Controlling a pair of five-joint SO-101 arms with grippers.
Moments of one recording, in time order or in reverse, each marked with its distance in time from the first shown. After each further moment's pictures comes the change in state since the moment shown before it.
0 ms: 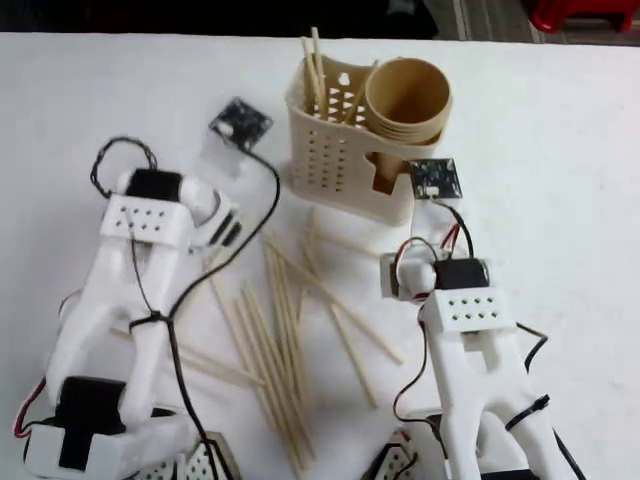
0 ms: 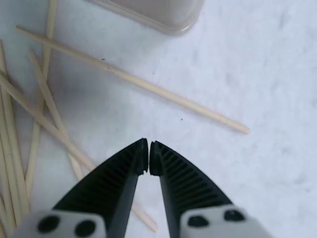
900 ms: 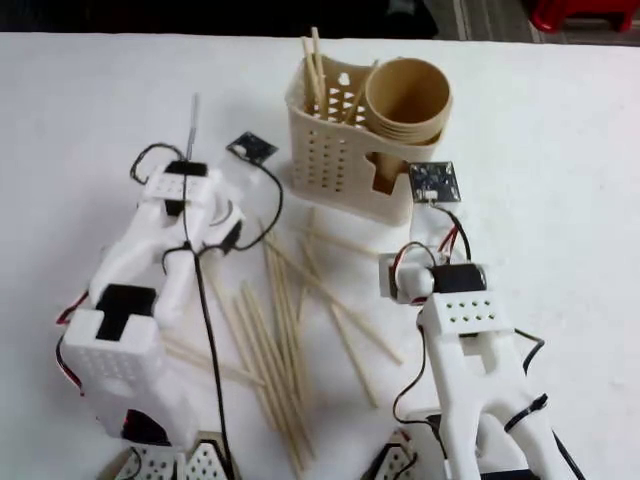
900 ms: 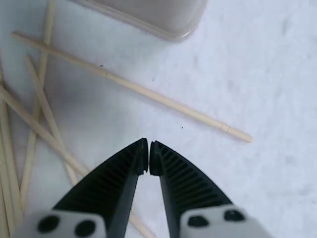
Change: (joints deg) left arm -1.5 30.4 -10.1 -3.2 -0.1; right arm 0.0 0.0 2.8 -4.9 0.0
